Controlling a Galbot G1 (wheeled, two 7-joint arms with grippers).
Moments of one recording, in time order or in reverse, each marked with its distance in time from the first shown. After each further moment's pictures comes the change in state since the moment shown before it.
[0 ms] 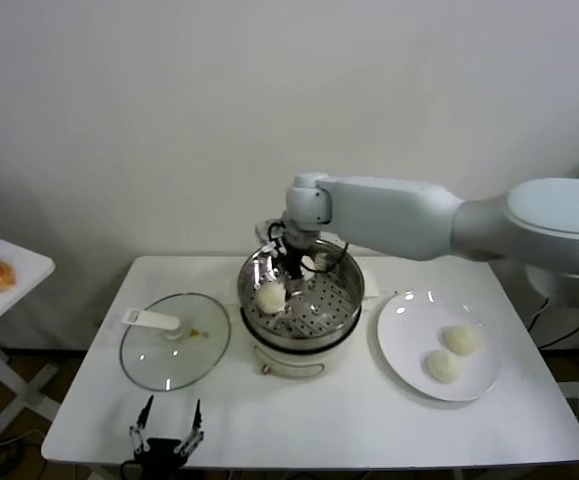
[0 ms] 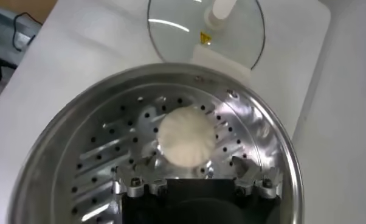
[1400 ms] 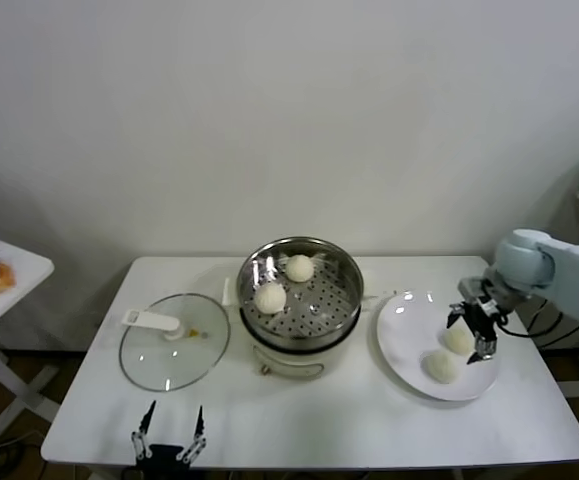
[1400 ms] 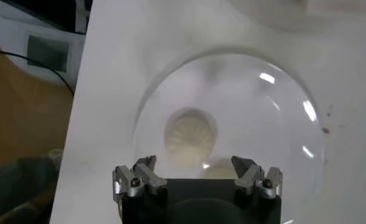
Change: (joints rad) left arm 0.024 -0.005 0.006 -0.008 0.028 0.001 -0.003; right arm -0.222 -0.752 0.059 0.233 -0.382 0.164 -0.098
